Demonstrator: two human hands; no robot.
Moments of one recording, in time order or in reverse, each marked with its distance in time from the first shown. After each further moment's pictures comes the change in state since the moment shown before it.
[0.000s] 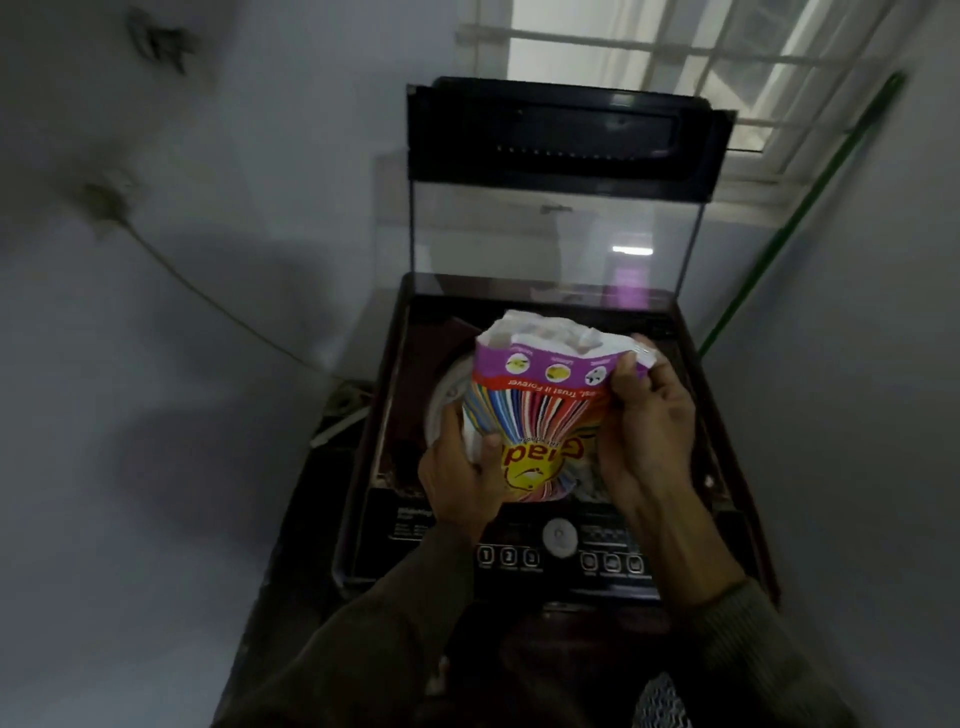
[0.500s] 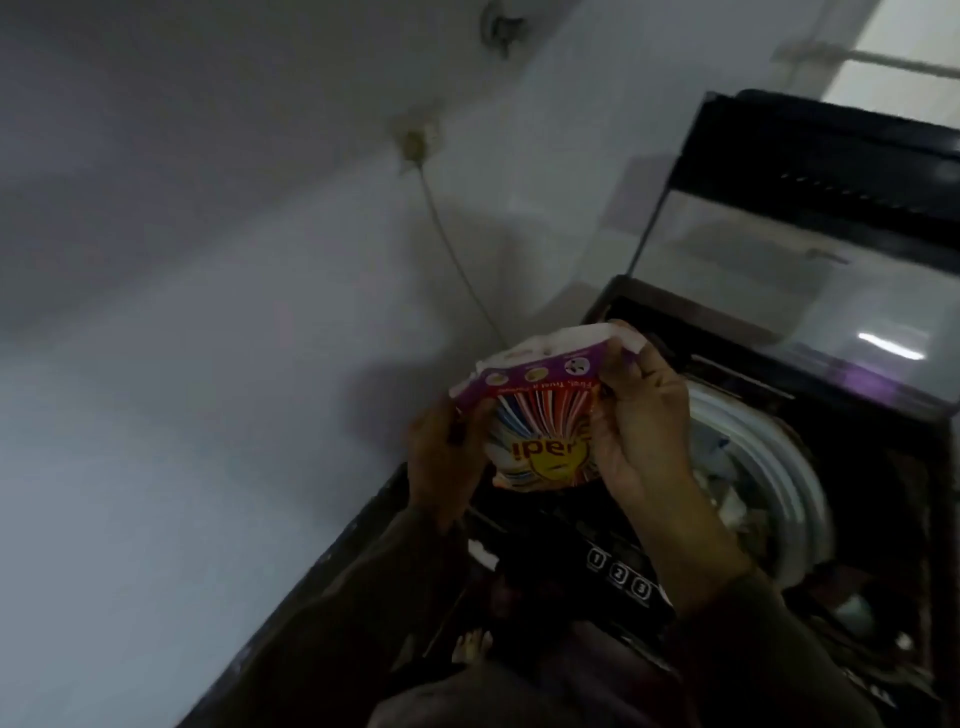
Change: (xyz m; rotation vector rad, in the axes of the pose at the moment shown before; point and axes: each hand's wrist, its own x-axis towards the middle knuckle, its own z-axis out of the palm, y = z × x) left_hand -0.005 -0.009 -0.150 0.057 0.359 -0.165; right_hand -0.052 0.059 0.103 -0.019 -0.491 0.411
